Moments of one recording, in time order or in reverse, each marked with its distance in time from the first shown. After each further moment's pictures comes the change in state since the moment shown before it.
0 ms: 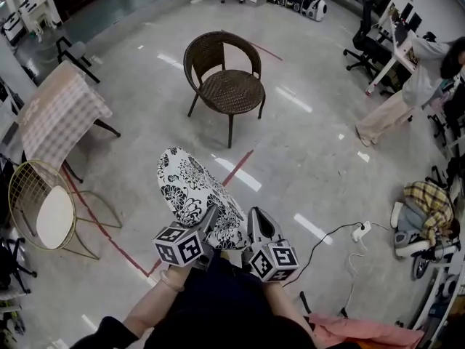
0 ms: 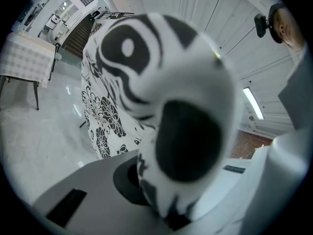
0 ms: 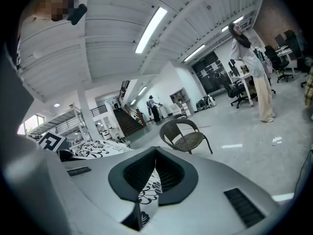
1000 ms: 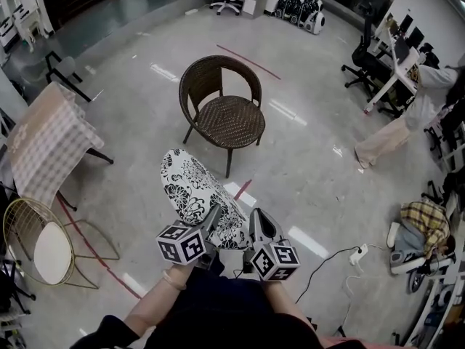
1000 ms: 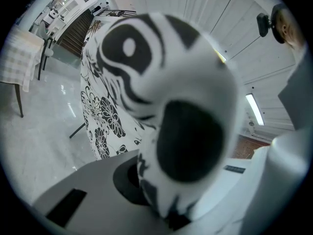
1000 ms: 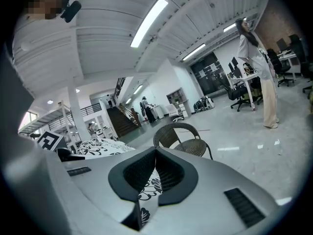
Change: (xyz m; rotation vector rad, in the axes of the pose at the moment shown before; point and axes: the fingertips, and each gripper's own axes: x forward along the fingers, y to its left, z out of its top) left arm 0.118 0.061 0.126 -0.010 -0.009 -0.053; right arm 0.164 -0.028 0.061 -0.015 0.010 -0.058
